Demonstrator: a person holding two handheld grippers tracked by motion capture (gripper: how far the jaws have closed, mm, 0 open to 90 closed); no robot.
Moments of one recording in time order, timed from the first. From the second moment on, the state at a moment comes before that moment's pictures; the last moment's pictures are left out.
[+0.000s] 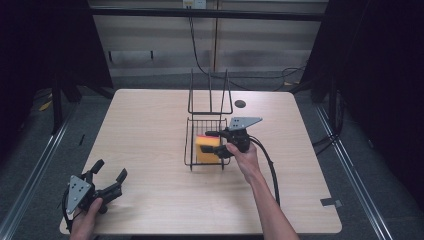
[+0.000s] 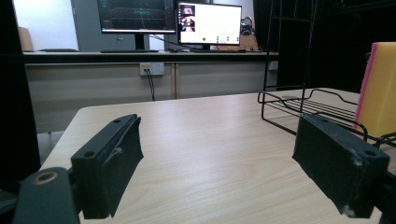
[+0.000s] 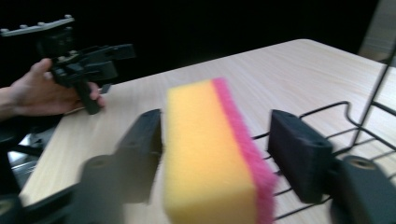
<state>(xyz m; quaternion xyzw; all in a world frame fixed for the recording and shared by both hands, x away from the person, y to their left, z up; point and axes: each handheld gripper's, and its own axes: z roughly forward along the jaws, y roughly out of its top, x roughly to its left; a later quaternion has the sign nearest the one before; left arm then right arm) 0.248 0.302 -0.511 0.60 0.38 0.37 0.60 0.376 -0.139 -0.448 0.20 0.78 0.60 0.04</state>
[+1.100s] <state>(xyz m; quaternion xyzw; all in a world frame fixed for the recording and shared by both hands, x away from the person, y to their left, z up) 0.248 0.302 -0.511 0.60 0.38 0.37 0.60 0.339 -0.168 -0.428 0.26 0.74 0.60 0.12</state>
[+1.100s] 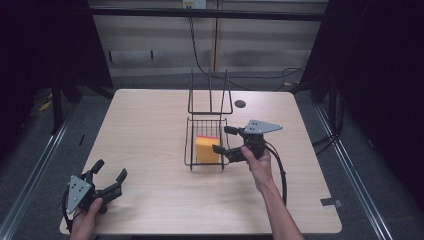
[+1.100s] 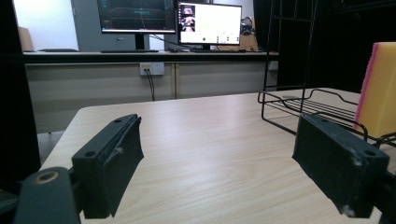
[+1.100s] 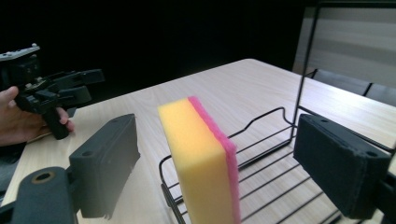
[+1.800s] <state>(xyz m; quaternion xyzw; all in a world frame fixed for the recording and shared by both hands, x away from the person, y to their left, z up) 0.248 0.302 -0.511 0.60 0.38 0.37 0.60 0.297 -0.197 -0.434 0.30 0.72 0.60 0.17</state>
